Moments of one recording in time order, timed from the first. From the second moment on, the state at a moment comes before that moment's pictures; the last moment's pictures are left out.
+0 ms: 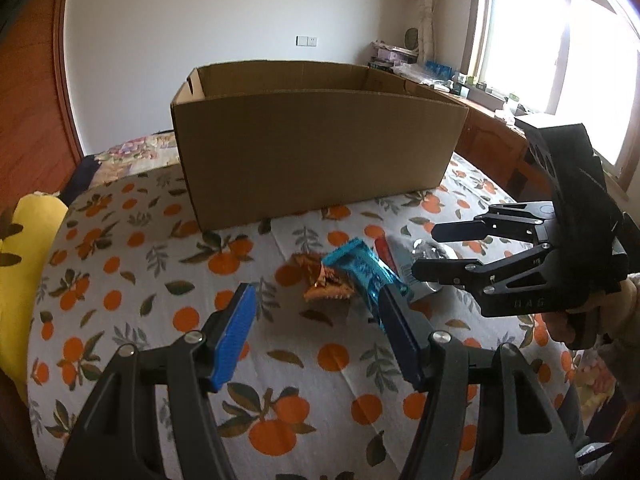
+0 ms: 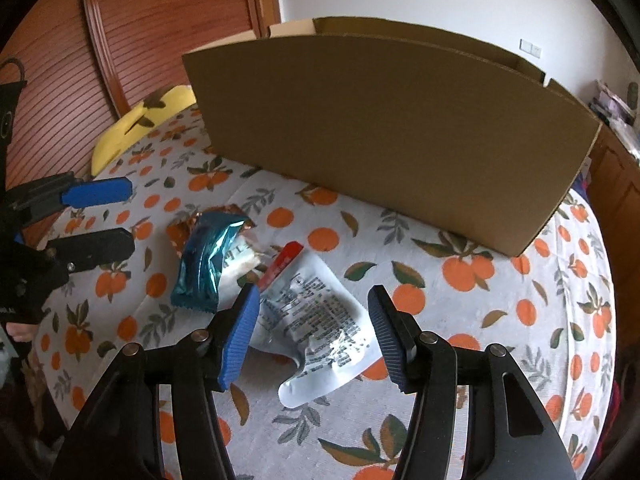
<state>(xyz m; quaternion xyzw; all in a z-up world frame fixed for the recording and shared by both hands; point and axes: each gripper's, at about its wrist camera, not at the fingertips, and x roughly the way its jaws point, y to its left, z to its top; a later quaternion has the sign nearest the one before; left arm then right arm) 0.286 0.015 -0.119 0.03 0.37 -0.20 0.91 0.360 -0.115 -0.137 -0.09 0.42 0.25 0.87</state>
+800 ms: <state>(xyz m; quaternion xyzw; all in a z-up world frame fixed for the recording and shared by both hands) 0.279 0.018 -0.138 0.01 0.38 -0.20 0.90 0.344 -0.118 -0.142 -0.15 0.44 0.28 0.84</state>
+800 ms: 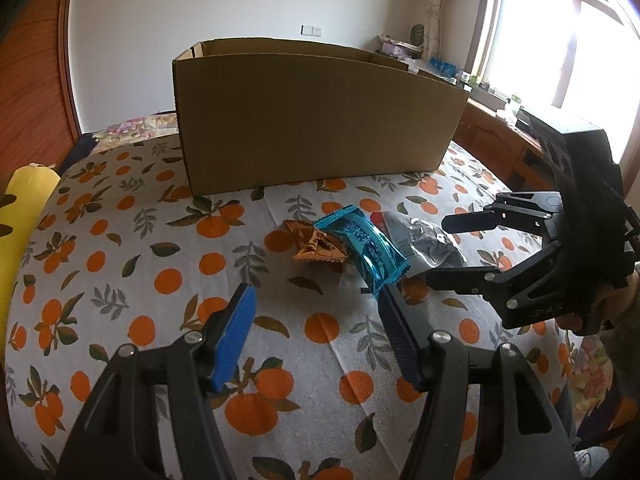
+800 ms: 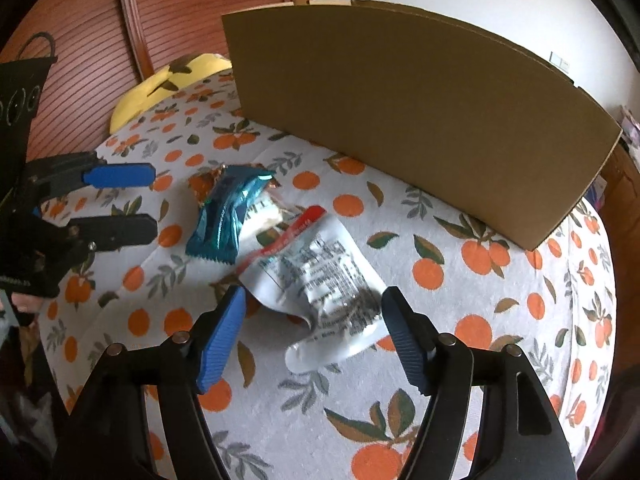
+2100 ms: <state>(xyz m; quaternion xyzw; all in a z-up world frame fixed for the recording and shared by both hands) 0.320 -0.053 -0.140 0.02 0.41 -0.18 0.89 0.343 -0.145 -0.148 -0.12 0.42 0.20 0.88</state>
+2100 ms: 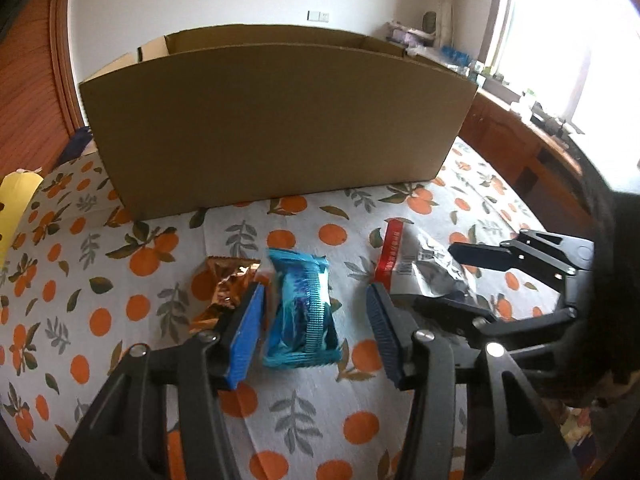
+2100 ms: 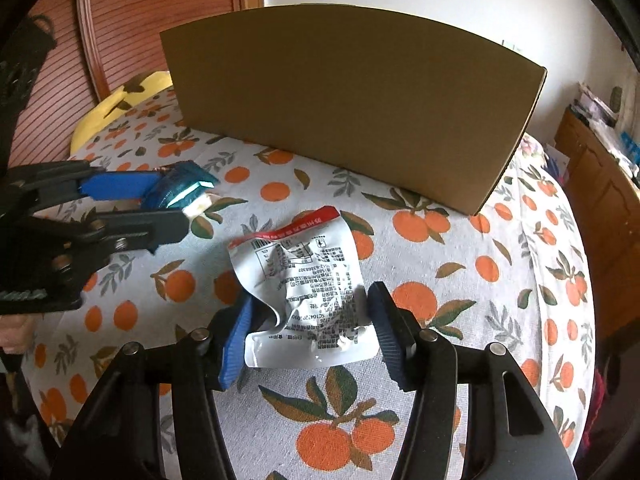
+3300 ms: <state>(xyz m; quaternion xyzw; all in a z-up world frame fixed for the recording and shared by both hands) 0.266 -0.051 -0.110 0.09 0.37 -0.18 0.91 0.341 -0.143 -0.148 -0.12 0.41 0.21 0.88</state>
